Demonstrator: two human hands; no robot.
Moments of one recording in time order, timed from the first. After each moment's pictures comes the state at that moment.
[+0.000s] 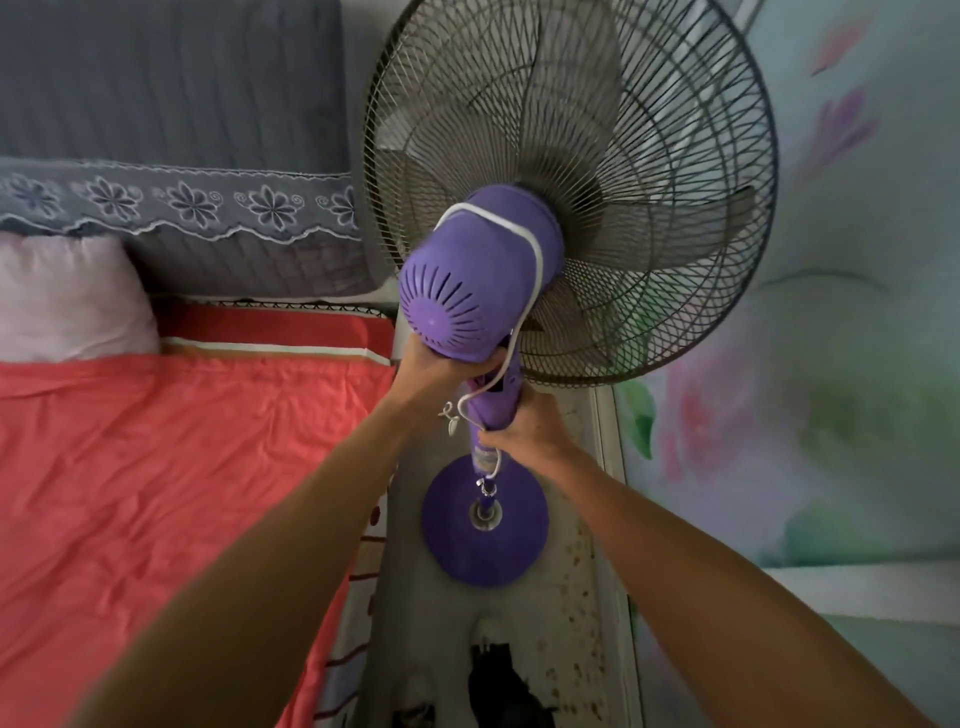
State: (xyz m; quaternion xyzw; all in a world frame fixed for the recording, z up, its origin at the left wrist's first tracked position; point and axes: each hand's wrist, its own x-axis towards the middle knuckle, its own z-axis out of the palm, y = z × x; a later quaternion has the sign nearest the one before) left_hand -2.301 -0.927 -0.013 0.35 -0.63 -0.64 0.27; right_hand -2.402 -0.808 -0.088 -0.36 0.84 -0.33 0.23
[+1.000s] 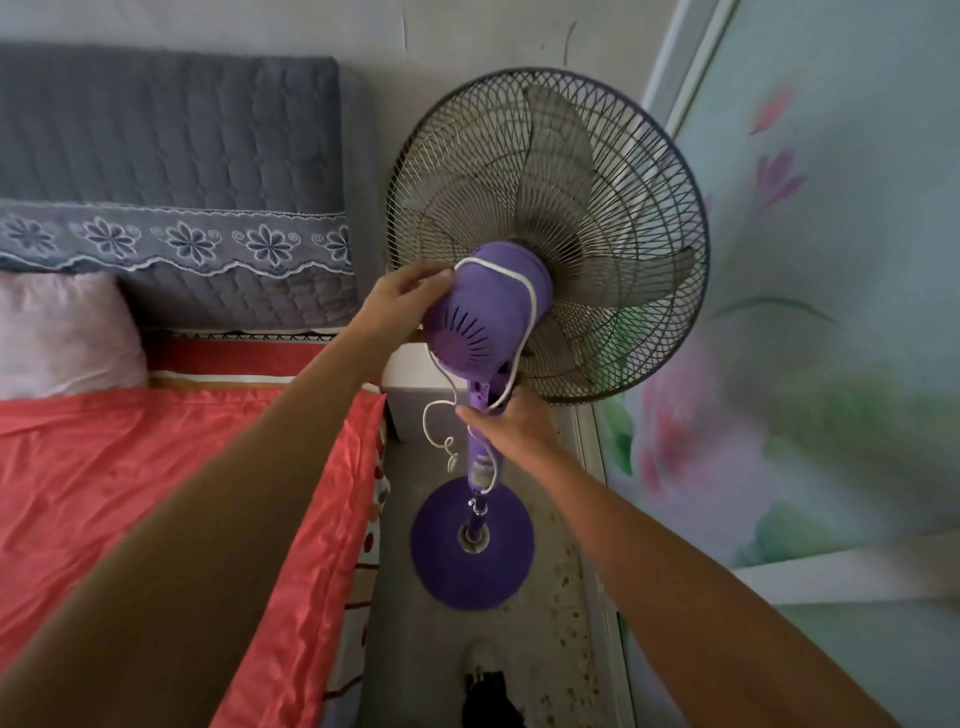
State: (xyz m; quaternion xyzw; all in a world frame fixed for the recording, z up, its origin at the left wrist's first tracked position) left_hand -2.300 -0.985 0.079 0.33 -0.68 -0.62 0.19; right_hand -2.390 -0.825 -0.043 -0.30 0.83 -0.40 0.23
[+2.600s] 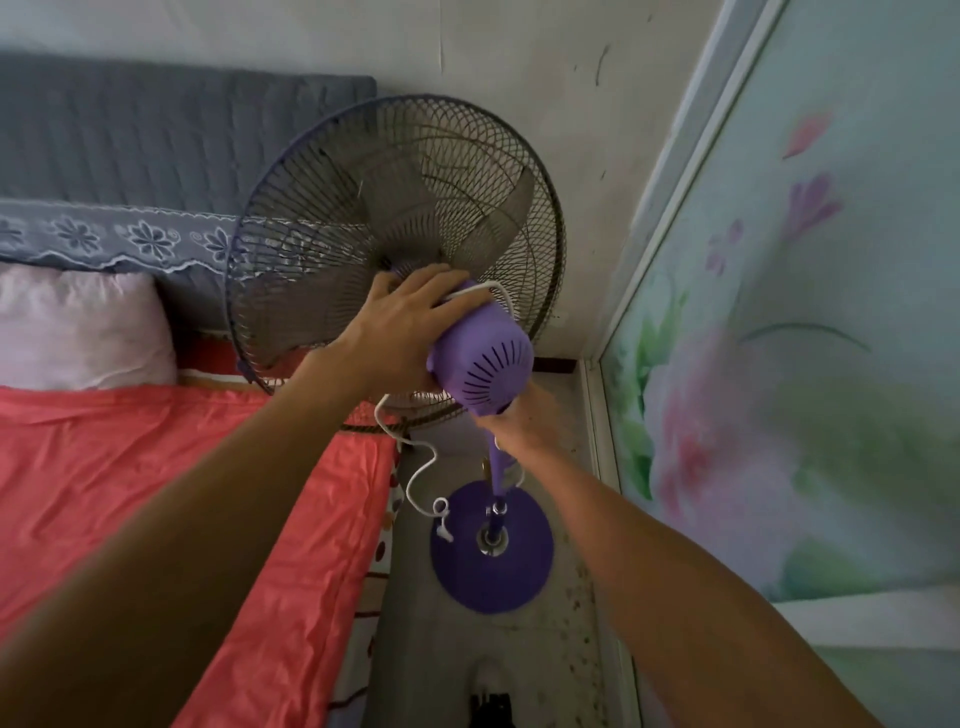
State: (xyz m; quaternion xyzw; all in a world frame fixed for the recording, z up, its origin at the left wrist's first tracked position) left_hand -2.279 -0.985 0.102 0.10 -0.99 0.09 0.10; right_hand -2.404 -0.847 -0.043 -0.37 0.83 -0.39 0.13
